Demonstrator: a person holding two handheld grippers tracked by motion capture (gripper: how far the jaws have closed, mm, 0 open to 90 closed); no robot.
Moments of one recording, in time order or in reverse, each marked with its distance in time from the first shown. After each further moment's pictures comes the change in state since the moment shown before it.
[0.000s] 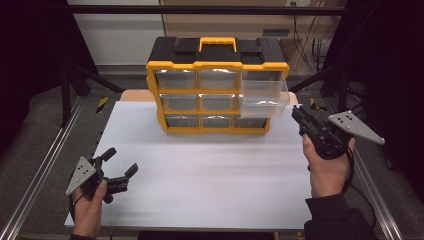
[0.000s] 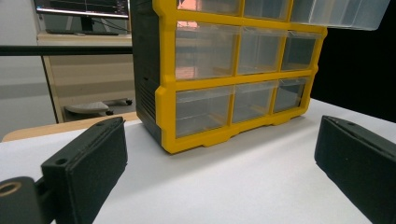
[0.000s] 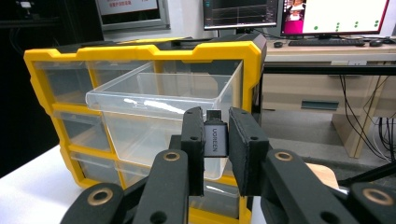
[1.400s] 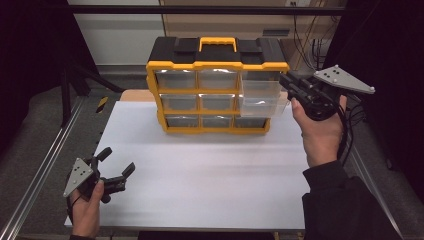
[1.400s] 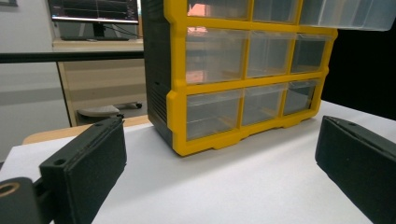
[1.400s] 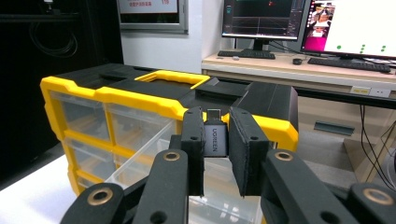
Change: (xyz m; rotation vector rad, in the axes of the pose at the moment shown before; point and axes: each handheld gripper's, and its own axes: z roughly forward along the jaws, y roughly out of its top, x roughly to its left) left arm 0.003 0.002 -0.006 -0.014 0.044 0.015; right arm 0.019 0.072 0.048 0.015 0.064 -0.092
